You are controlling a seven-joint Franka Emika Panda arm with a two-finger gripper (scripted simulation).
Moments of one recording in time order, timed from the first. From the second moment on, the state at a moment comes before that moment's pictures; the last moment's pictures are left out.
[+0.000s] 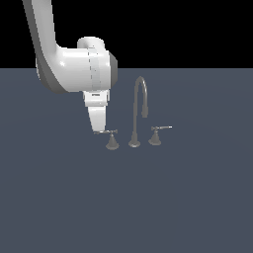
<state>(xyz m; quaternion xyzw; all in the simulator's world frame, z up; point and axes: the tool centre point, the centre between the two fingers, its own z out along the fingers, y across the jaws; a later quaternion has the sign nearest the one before) 0.035 0.102 0.072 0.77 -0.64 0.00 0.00</state>
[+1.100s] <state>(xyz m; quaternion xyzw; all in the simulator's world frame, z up) 0.012 0.112 0.068 0.76 -0.65 0.00 -0.01</state>
